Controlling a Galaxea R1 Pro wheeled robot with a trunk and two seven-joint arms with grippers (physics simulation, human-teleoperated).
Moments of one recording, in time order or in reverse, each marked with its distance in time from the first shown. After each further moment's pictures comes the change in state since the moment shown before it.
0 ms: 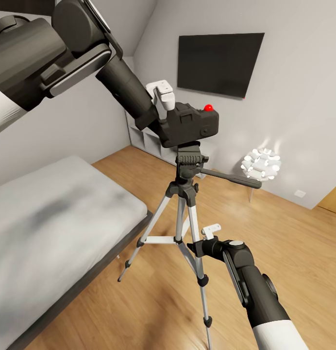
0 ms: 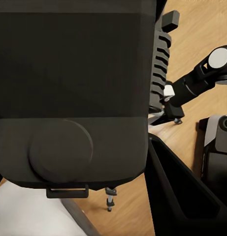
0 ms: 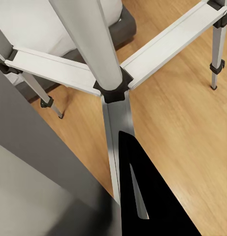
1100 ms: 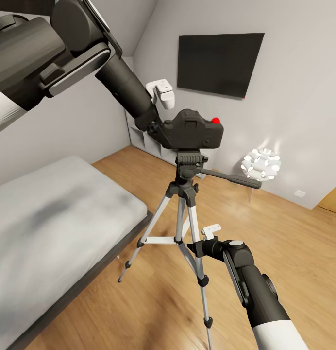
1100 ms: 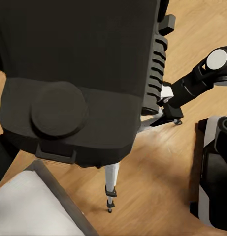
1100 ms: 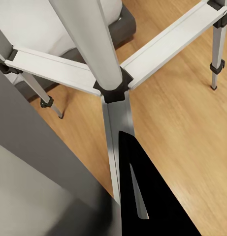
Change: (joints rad) left arm 0.000 0.002 0.005 0.001 0.001 -0.005 -0.004; right arm 0.000 0.000 0.000 0.000 0.002 0.004 0.001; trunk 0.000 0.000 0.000
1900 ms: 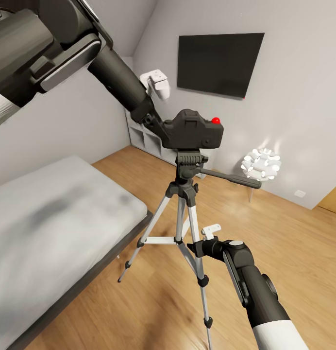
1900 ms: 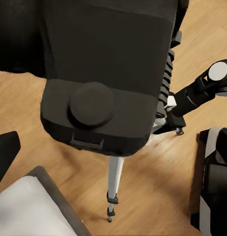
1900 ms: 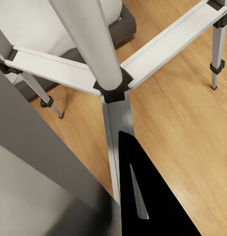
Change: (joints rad) left arm 0.000 0.019 0.043 0.012 0.002 0.000 0.006; right arm 0.000 0.000 0.000 0.000 0.000 0.000 0.001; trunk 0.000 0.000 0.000
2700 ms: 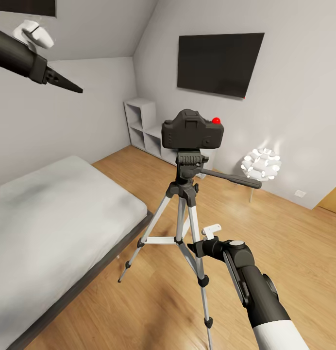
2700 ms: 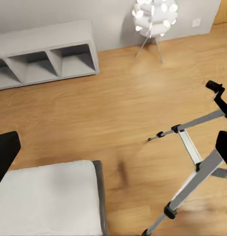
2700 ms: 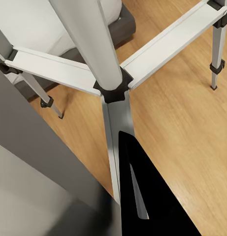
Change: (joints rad) left arm 0.019 0.423 0.232 0.018 -0.001 0.004 0.191; right arm 0.000 -0.003 0.000 0.000 -0.001 0.000 0.001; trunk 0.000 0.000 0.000
